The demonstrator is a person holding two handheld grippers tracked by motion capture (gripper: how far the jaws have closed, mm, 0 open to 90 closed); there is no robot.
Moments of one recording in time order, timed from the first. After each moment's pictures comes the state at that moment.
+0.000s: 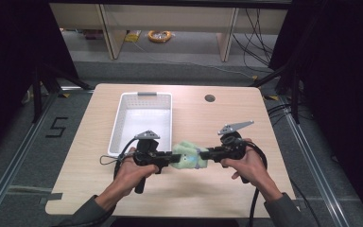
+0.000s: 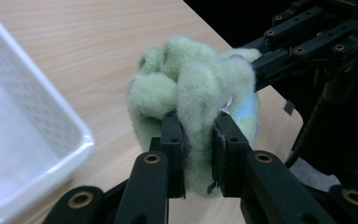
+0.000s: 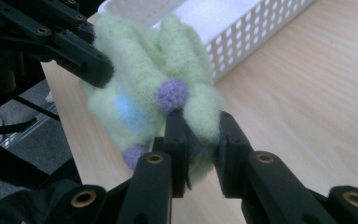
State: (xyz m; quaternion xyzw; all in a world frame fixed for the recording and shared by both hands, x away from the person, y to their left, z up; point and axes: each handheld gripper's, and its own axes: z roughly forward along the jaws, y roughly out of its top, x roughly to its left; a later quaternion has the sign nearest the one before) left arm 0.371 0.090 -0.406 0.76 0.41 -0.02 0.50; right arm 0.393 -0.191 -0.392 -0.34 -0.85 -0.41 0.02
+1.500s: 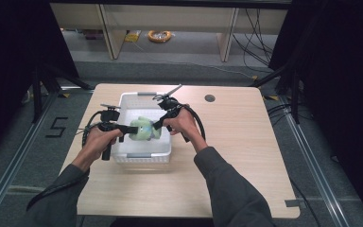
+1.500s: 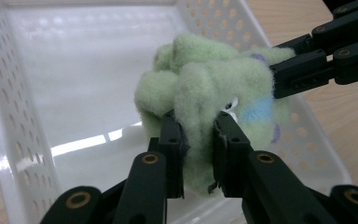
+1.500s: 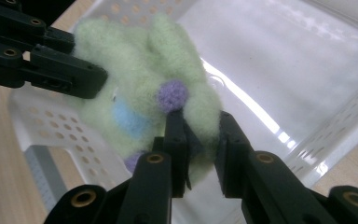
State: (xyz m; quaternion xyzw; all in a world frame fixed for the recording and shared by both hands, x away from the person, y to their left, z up) left arm 0.475 0.200 -0.429 0.74 0.55 0.03 0.39; right arm 0.535 -0.027 -0.415 -0.38 -0.87 -0.31 0.04
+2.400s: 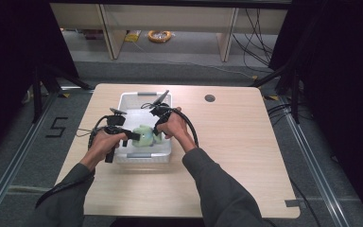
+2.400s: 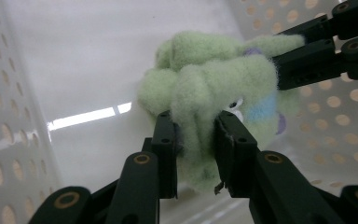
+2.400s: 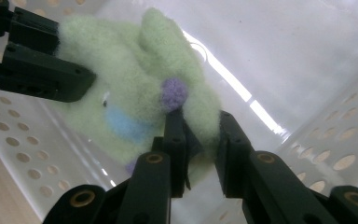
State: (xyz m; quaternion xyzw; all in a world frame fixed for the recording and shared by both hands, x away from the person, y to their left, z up) left arm 0.484 0.195 -0.459 0.75 0.57 0.01 0.33; right arm 0.540 -0.001 -0.441 -0.38 -0.90 -0.21 0.00
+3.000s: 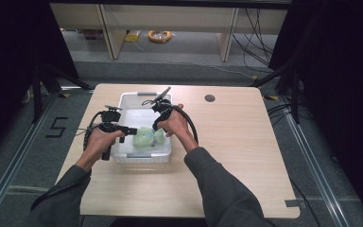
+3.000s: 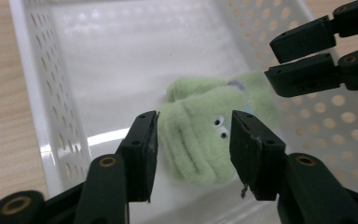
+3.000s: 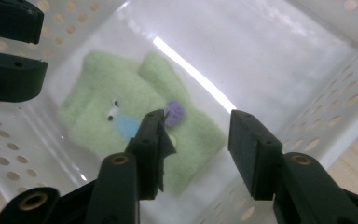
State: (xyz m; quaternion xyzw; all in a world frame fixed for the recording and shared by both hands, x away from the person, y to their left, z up) left arm 0.474 0.199 -0.430 0.74 0.57 0.08 0.36; right arm 0.543 -0.008 -0.427 -0.38 -0.89 -0.24 -0.04
